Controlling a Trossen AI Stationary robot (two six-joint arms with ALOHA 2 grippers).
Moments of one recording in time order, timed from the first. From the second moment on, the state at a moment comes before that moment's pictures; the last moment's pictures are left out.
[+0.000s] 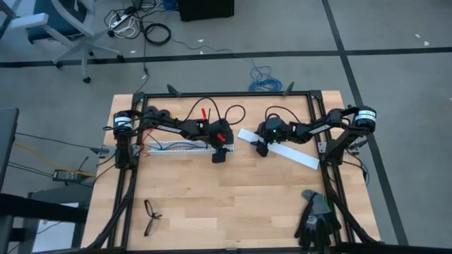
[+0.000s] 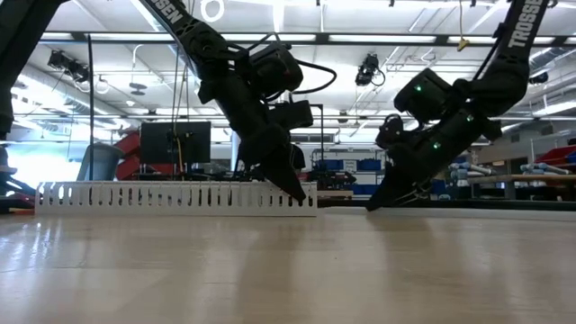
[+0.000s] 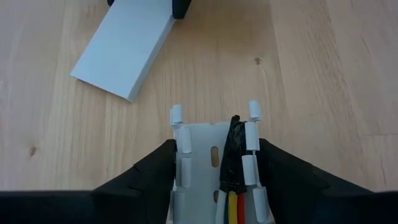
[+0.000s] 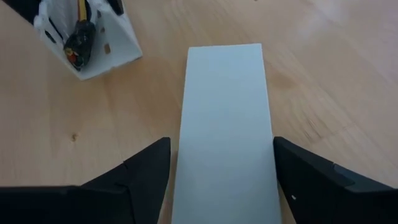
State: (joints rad) left arm 0.19 1.91 1.13 -0.16 0.07 0.23; right arm -0.33 1.60 0.42 0.46 -0.05 0.12
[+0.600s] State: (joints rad) left arm 0.19 1.91 1.13 -0.16 0.06 0.23; right arm -0.31 1.60 0.49 0.31 -0.02 0.06
